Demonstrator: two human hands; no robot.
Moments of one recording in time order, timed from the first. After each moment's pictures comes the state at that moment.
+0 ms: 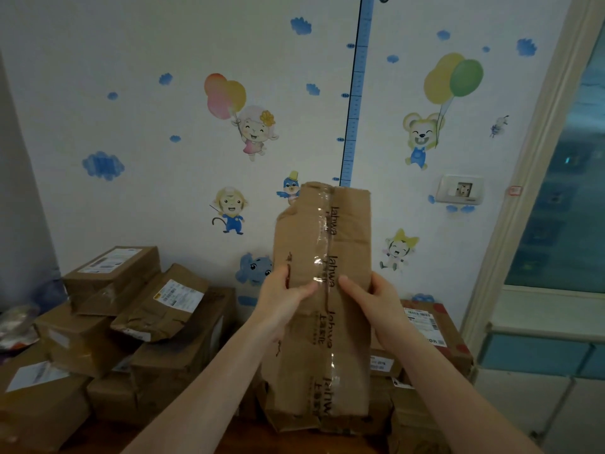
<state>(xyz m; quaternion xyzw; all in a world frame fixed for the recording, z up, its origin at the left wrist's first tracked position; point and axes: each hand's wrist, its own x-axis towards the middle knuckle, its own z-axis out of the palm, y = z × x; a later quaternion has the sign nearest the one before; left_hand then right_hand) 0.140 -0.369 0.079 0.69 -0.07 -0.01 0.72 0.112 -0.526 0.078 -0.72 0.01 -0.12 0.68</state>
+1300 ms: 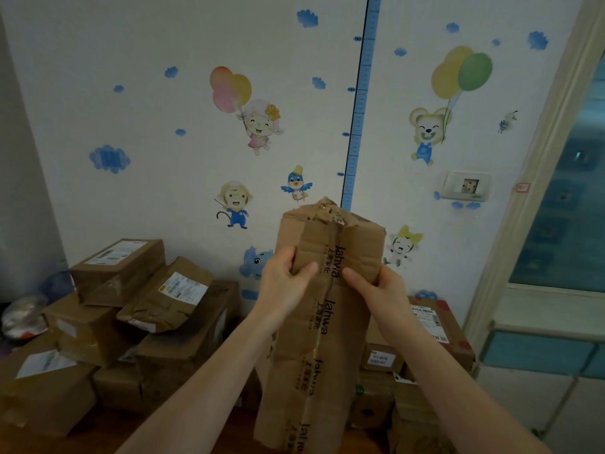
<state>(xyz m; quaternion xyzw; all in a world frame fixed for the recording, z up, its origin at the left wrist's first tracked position) 0.135 -0.370 0.088 0.74 -0.14 0.14 0.64 0.110 -0.522 0.083 -0.70 -0.01 -0.19 0.69</state>
